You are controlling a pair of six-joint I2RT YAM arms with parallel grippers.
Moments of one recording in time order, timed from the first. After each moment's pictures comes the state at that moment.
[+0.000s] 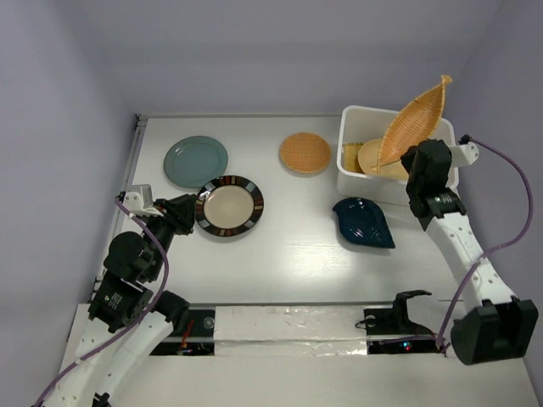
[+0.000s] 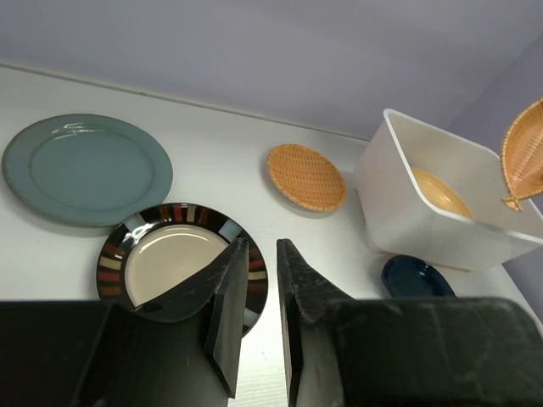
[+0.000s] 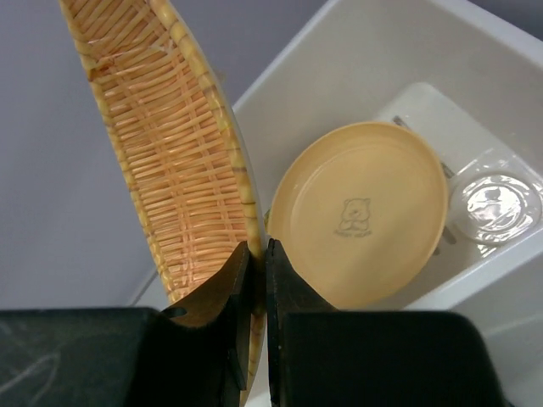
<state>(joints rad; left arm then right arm) -0.50 0.34 0.71 -0.34 -0.26 -0.40 0.16 1.04 0.95 -0.12 0.60 0.84</state>
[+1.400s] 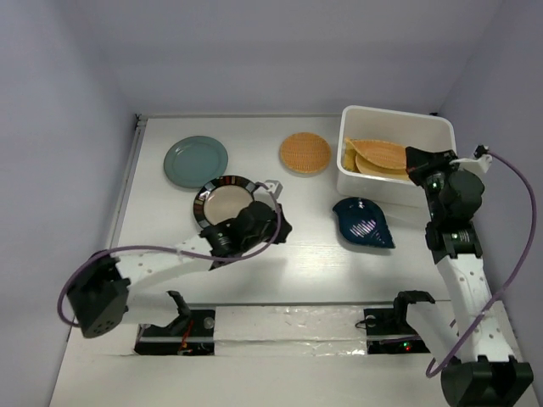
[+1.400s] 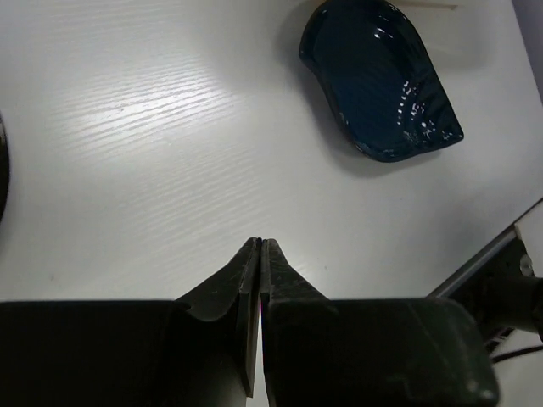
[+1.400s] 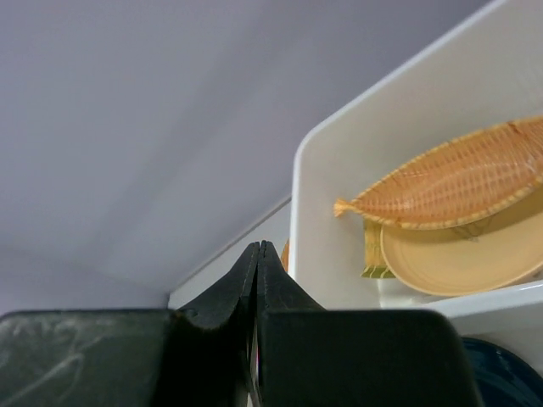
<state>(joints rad) -0.95 1.16 0.67 0.00 -0.16 -0.66 -0.02 0.82 0.80 0.04 0.06 0.87</state>
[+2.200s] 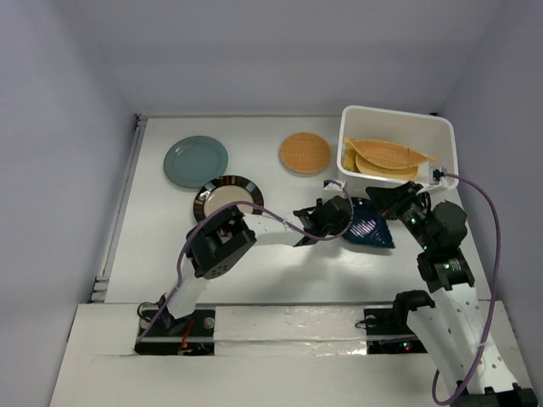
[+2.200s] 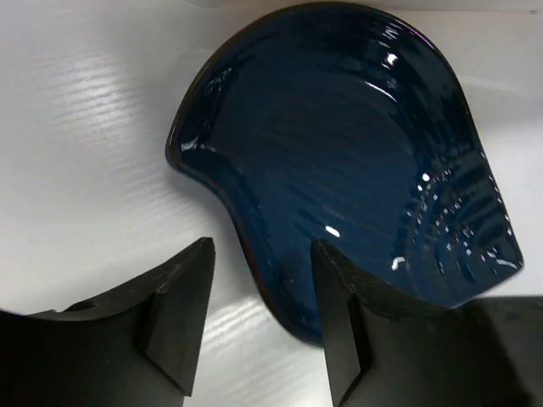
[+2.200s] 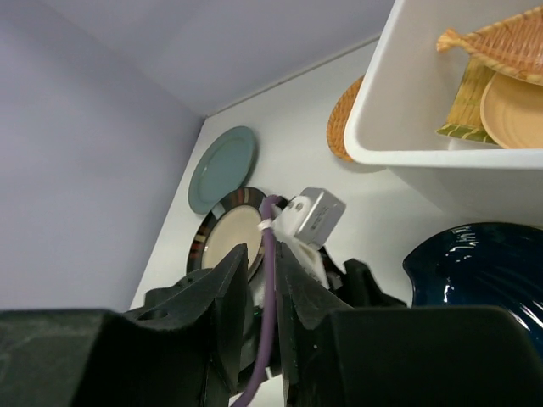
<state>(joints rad) -1.09 2.06 1.34 0.04 -0.30 -0.75 0.12 0.55 0.57 -0.04 -0.30 0.72</state>
